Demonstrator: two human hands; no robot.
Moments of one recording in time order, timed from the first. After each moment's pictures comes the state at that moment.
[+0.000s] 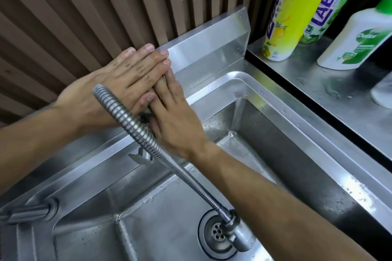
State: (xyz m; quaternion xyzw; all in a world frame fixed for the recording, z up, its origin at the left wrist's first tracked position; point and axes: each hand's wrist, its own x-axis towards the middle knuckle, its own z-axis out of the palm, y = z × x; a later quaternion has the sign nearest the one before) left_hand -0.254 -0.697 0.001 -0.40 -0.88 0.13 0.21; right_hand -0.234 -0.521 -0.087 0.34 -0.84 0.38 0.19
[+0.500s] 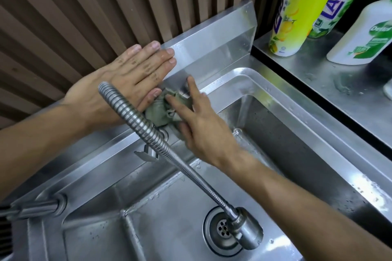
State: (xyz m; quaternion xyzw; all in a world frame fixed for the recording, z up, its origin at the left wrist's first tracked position) left_hand -0.255 -0.696 -0.001 -0.39 -0.88 0.17 0.22; right_hand -0.212 -0.471 -0.080 0.28 -0.89 0.34 0.07
